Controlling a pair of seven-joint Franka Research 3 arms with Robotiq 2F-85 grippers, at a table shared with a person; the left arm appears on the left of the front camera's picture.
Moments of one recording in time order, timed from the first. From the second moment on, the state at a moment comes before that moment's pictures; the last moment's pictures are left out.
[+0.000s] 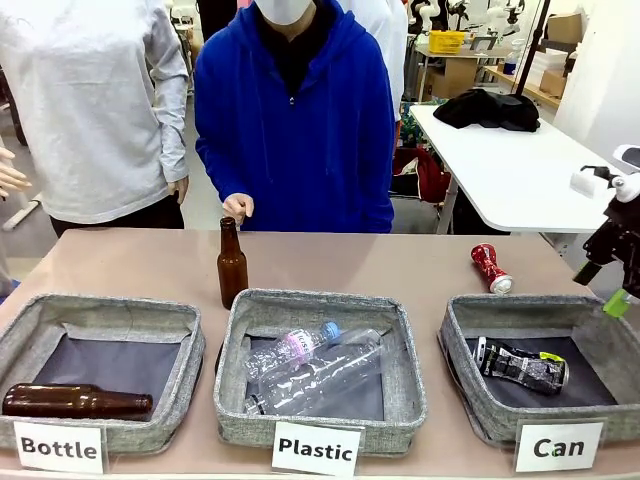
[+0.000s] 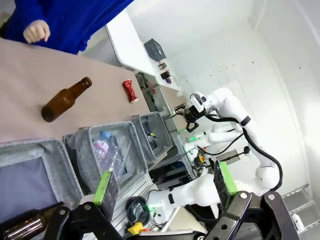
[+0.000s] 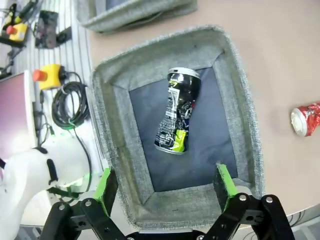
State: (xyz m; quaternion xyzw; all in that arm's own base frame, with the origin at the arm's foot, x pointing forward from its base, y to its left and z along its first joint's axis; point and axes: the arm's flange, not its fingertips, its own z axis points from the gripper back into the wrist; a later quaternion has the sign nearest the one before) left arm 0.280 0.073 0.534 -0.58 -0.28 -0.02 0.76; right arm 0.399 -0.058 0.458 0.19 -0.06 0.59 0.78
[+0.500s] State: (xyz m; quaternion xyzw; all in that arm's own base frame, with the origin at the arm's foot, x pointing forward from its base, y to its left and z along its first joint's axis) left arm 0.273 0.075 0.544 -0.58 -0.30 -0.03 0.76; right arm 0.395 -0.066 0.470 0.34 -0.19 0.46 0.80
